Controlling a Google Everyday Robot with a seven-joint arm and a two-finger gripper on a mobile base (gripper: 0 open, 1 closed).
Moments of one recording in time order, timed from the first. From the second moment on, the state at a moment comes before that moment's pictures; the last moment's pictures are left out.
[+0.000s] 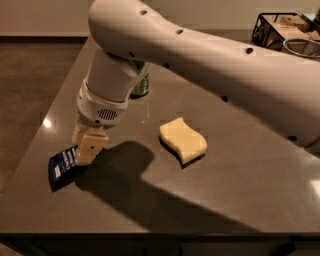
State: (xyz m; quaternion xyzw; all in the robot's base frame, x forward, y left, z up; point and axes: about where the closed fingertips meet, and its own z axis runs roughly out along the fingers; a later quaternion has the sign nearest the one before) arm 0.434 0.151 0.870 -0.78 0.56 0.22 0.15
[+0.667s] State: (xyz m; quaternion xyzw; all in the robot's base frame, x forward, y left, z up) arm 0.462 0.113 0.938 -0.75 0.59 0.22 0.20
